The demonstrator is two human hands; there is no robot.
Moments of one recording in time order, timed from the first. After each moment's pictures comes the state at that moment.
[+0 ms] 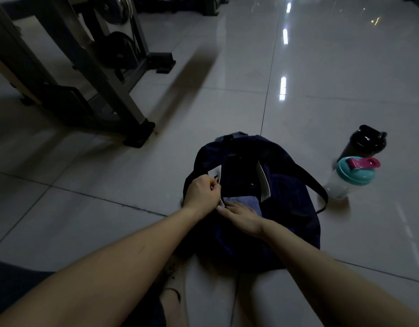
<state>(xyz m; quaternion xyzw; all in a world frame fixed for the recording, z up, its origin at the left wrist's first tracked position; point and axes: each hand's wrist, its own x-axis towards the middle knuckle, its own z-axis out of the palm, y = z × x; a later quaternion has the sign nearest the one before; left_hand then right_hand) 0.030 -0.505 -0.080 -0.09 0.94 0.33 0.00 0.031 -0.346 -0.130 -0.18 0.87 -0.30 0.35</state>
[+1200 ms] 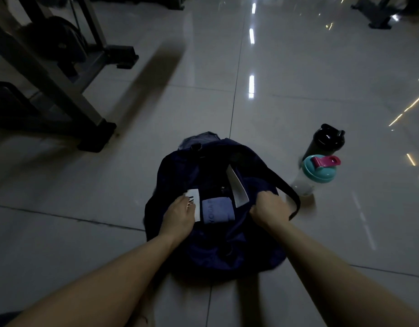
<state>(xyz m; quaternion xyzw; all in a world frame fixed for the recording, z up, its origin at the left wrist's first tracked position) 0.033 -0.491 -0.163 -0.09 0.92 0.38 0.07 0.007 -0.249 -0.106 0.10 0.98 -0.12 0.15</state>
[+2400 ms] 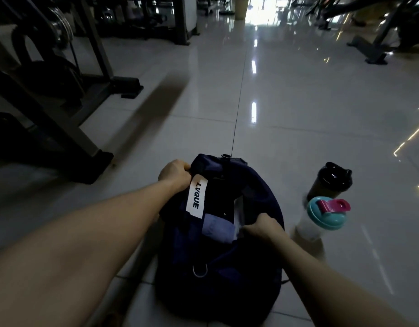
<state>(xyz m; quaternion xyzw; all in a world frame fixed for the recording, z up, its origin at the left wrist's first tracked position) -0.167 -0.492 -0.061 -0.12 0.95 0.27 0.04 -0.081 -0.239 -0.109 0.16 0.92 -0.24 0.26</state>
